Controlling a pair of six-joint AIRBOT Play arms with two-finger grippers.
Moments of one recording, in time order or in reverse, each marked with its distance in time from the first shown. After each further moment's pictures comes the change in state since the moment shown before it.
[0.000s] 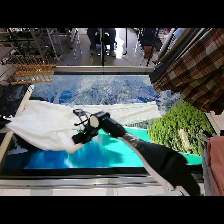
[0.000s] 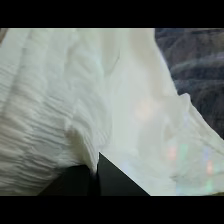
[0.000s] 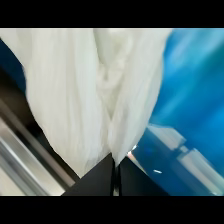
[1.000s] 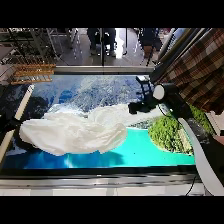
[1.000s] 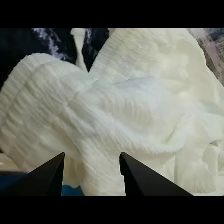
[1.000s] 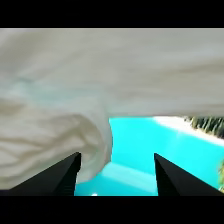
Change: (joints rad) left arm -0.125 0.080 -0.036 0.253 -0.111 -0.026; right arm -0.543 0.372 -0.348 -0.074 -0.033 -0.112
